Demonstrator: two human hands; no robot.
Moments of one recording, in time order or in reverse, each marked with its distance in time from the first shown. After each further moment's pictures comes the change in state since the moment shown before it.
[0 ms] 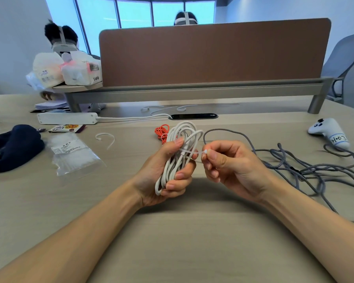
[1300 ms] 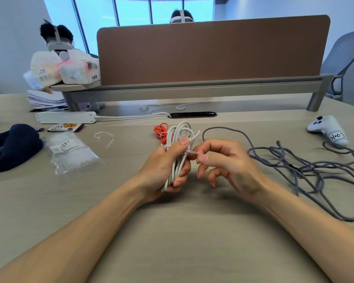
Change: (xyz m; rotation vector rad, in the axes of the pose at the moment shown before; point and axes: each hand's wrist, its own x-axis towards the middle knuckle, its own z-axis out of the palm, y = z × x) left_hand 0.007 -0.005 0.012 0.361 0.418 0.132; right_hand 0.001 0.001 0.008 -0.389 0.149 -0.007
